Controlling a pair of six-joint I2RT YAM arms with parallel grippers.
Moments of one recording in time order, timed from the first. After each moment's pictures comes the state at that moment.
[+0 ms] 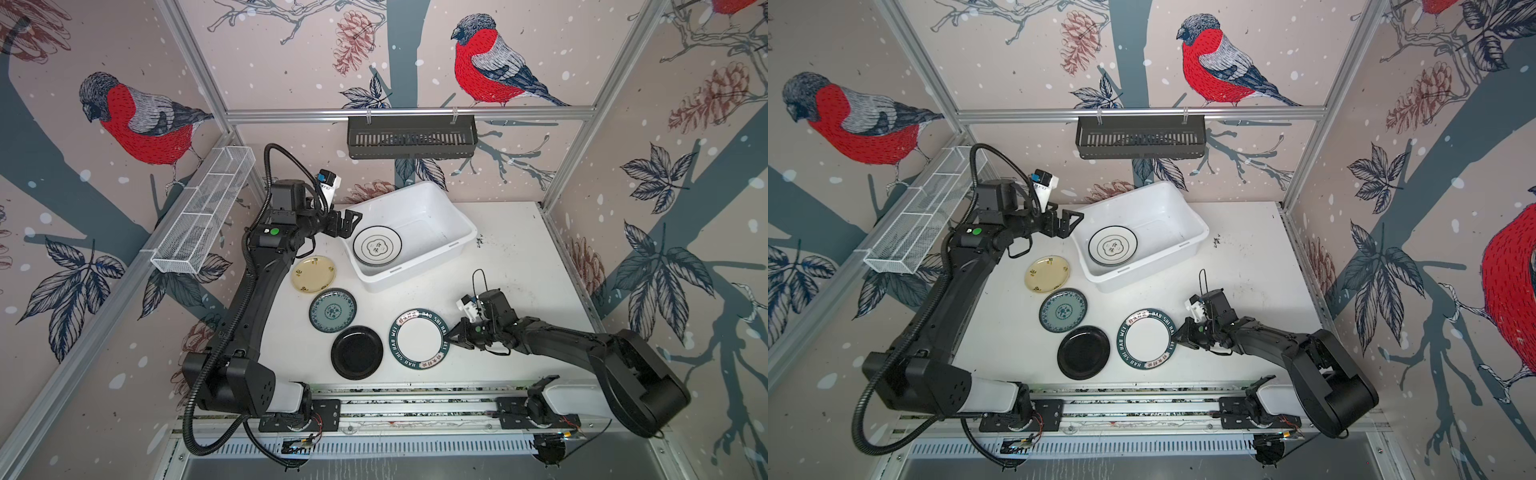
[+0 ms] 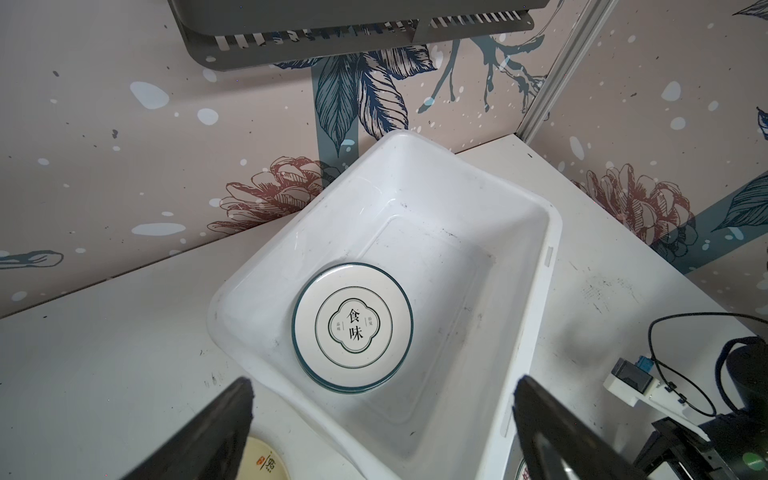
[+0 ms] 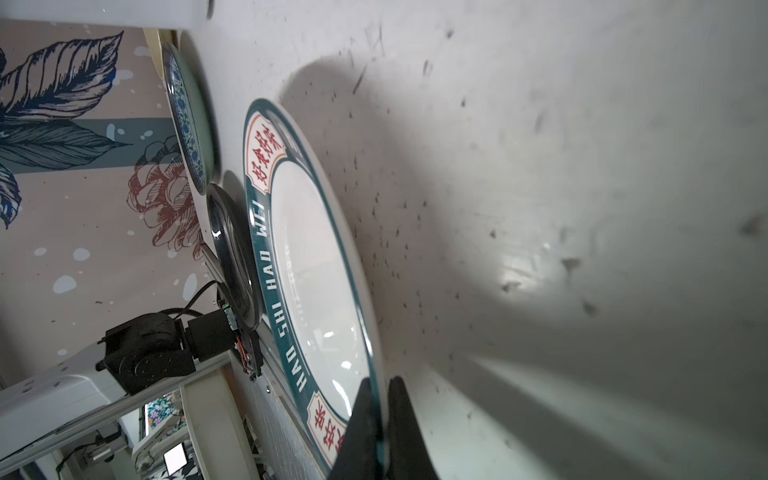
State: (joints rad) left arm -0.11 1.42 1.51 -0.59 0.47 0.11; right arm 0.49 1.29 0.38 -0.04 -0.67 0.75
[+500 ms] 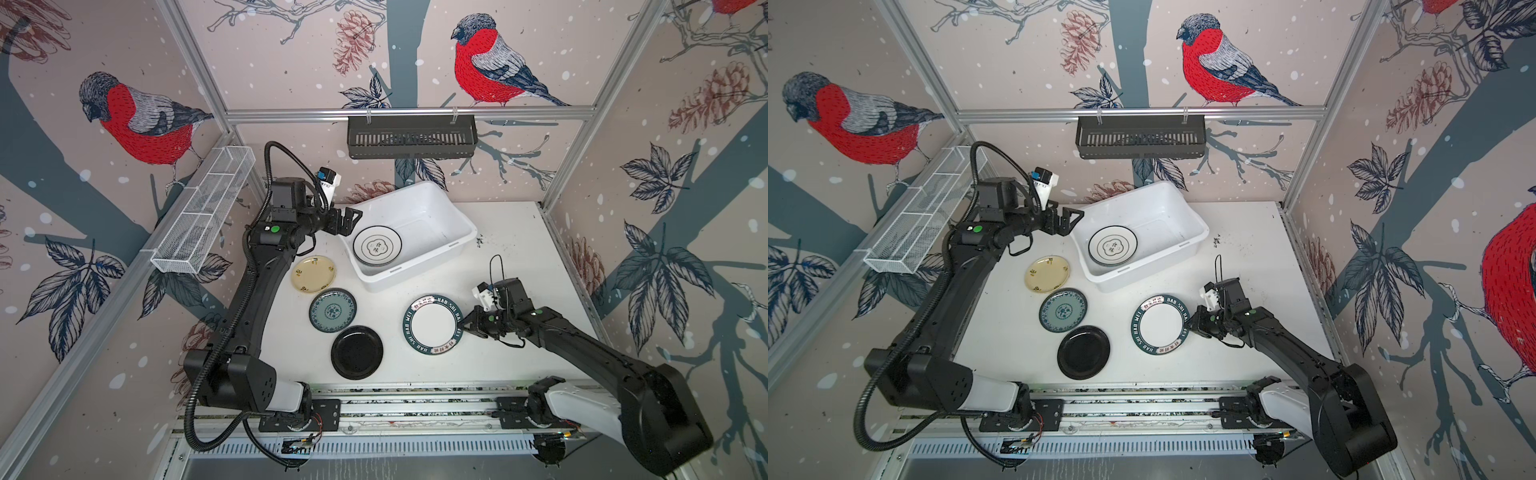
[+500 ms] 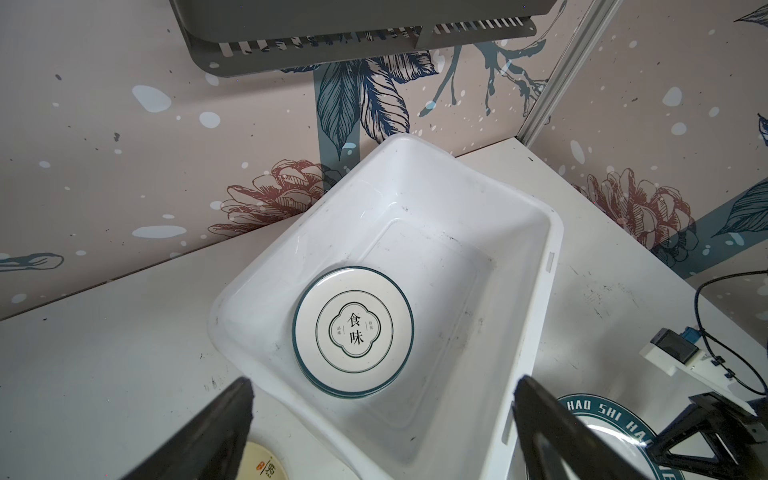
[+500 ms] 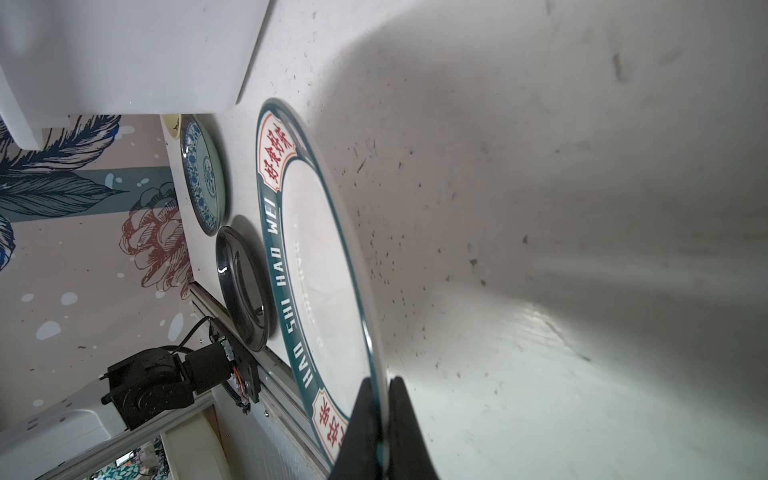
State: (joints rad) left arm -0.11 1.43 1.53 -0.59 0.47 0.10; right arm 0.38 1.12 0.51 -0.39 -0.62 0.64
